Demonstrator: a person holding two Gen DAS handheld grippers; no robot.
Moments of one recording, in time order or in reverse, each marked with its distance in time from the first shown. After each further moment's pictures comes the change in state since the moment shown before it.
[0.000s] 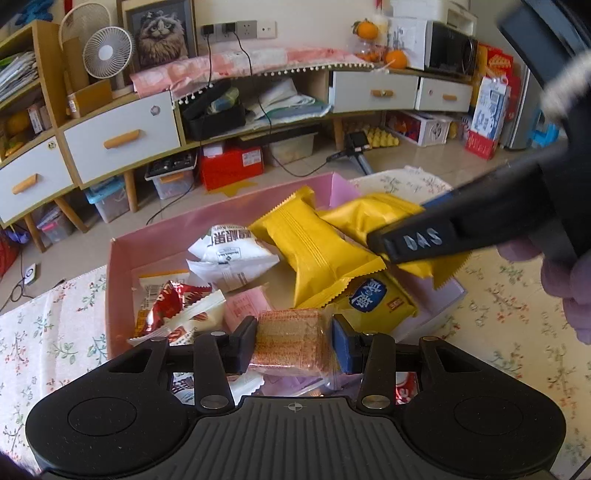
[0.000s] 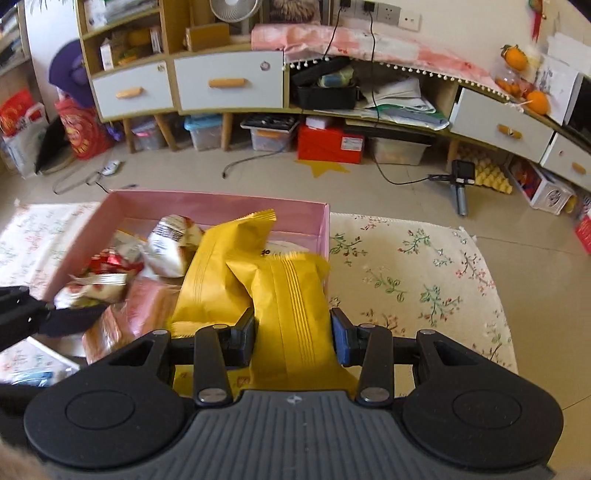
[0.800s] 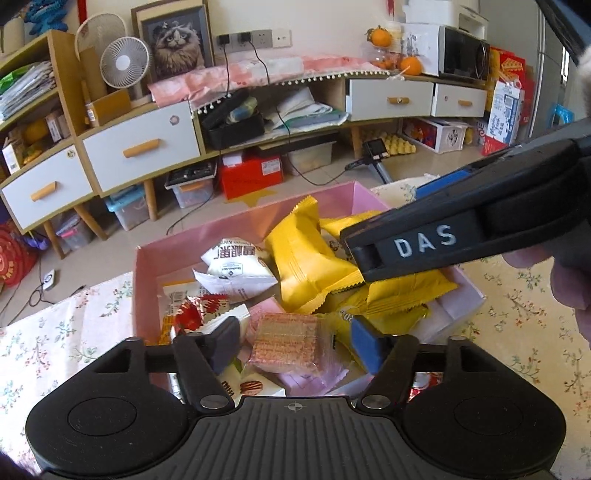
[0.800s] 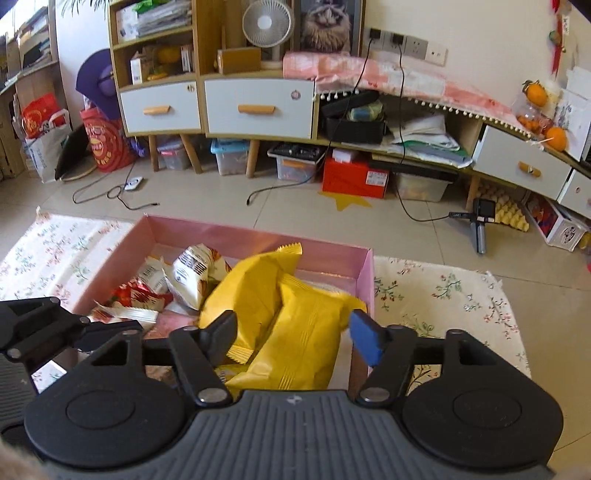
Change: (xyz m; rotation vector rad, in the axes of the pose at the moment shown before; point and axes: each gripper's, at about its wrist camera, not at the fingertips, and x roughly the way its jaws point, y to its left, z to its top) left arm -0.012 0.001 0.004 -0.005 -0.037 0.066; right arm -0.024 0.017 0.010 -0.054 -0.103 0.066
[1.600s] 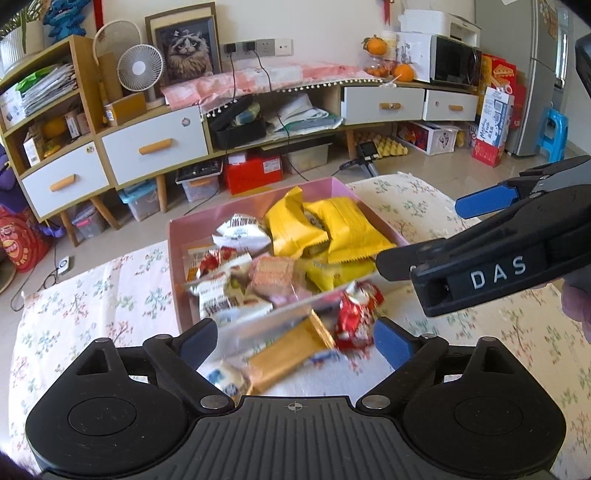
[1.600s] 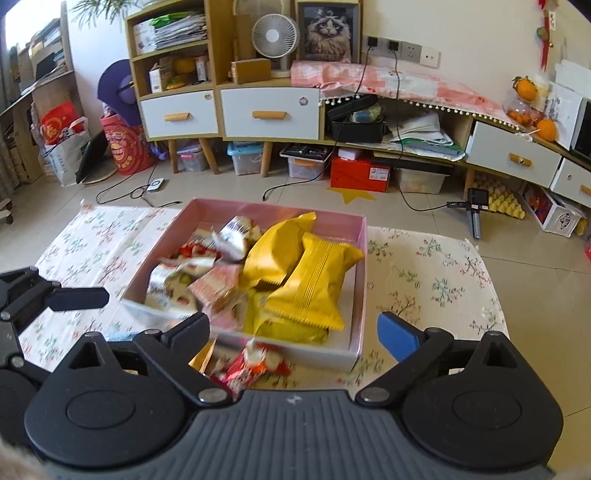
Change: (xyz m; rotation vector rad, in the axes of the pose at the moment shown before) left arm -0.092 -0.013 -0.035 -0.012 0.008 -0.003; right arm -0.073 0.008 -0.042 0.008 0.004 0.037
